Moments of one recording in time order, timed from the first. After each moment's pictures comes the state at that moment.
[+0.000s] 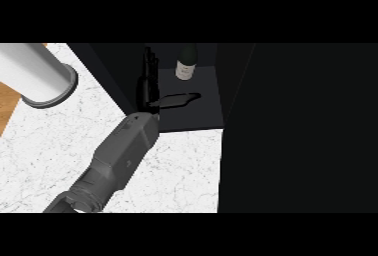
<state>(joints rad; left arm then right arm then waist) -0.95 0.00 -0.16 -0.28 0.65 0.31 -0.85 -0.10 -0.06 0.08 -2.39 -0.23 0.16 0.58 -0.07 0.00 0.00</state>
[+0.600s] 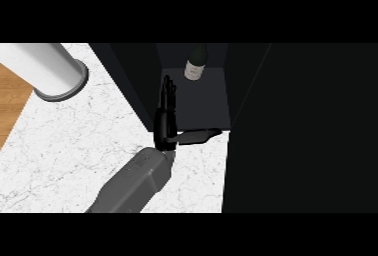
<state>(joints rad) -0.63 0.00 -0.58 -0.79 0.81 0.60 -0.80 -0.08 -0.07 0.06 -2.41 -0.22 0.14 0.59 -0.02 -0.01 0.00</state>
